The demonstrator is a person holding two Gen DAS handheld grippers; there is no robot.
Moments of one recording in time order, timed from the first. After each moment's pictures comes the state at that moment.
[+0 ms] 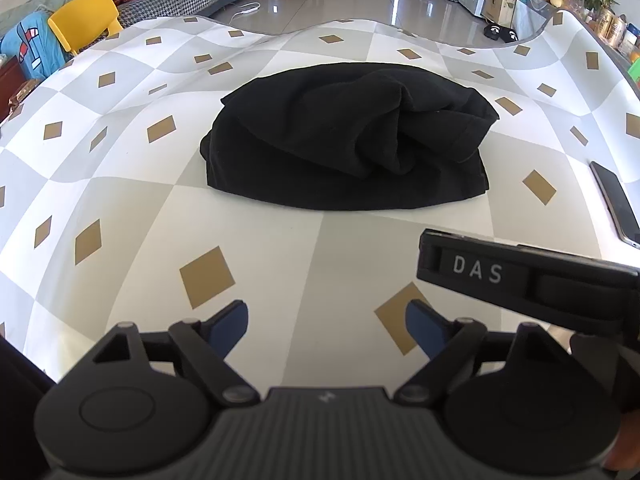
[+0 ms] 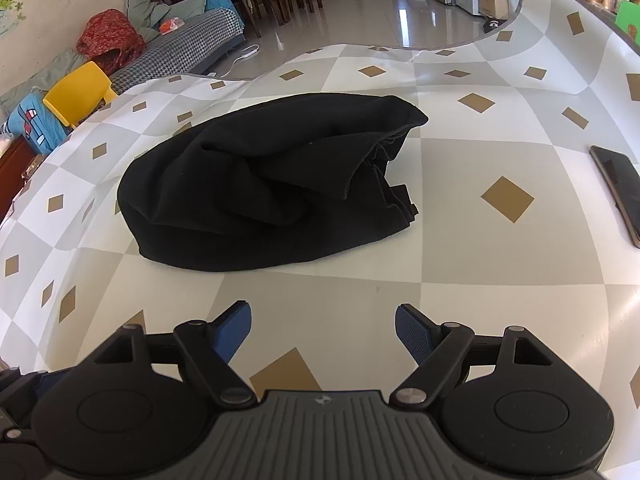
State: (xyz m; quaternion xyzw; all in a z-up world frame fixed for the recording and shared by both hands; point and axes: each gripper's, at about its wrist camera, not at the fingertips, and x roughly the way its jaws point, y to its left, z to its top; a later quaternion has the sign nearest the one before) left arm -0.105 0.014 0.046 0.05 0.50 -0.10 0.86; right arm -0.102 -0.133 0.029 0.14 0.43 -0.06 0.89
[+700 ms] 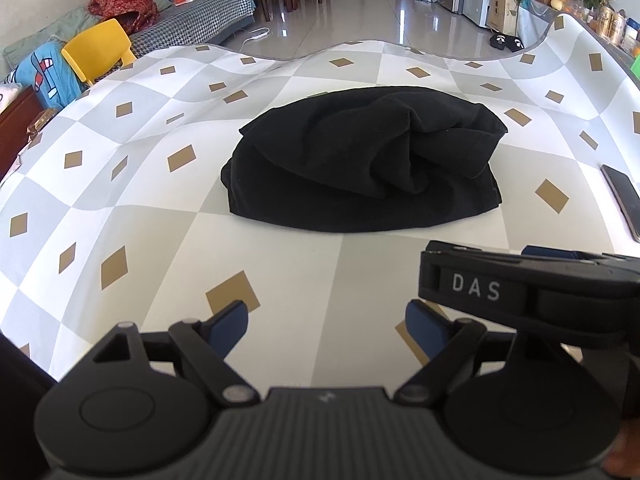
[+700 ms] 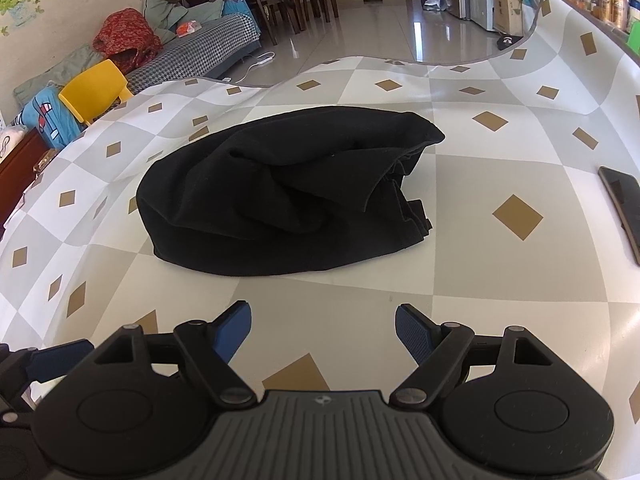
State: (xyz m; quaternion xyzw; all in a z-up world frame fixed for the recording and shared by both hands) left arm -0.112 0.015 0.055 0.08 0.46 -0.08 0.88; right arm -0.104 -0.126 0.035 0.12 0.42 -0.04 0.90
